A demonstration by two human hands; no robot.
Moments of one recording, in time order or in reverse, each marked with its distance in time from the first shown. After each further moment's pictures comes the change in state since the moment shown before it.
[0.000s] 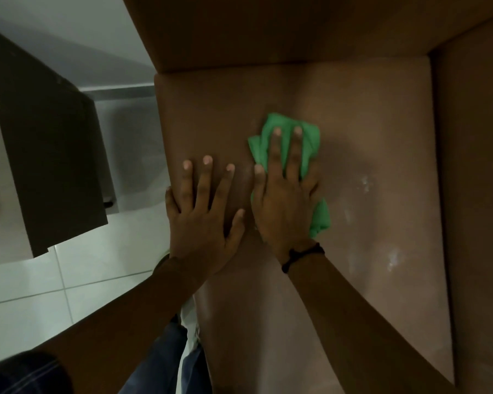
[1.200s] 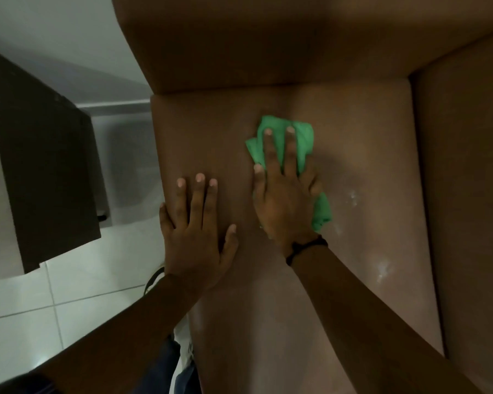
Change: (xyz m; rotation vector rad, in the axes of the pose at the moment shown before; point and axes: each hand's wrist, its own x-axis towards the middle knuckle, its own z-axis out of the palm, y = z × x) left_hand -0.001 0.006 0.001 0.017 0.020 -0.037; right_hand 0.036 0.018 -0.004 -0.081 0.038 -0.098
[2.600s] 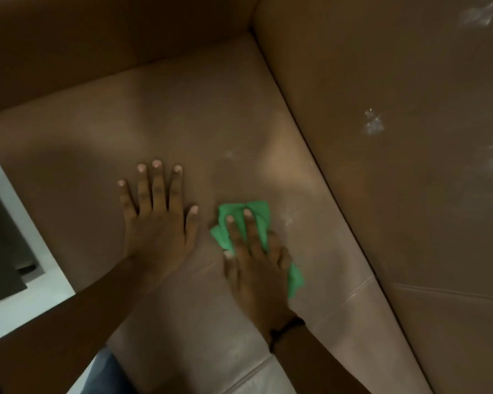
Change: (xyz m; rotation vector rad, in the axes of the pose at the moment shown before) left_hand 0.013 0.099 0.056 0.239 0.027 0.351; right_hand -0.203 0.142 0.008 0.034 0.014 0.130
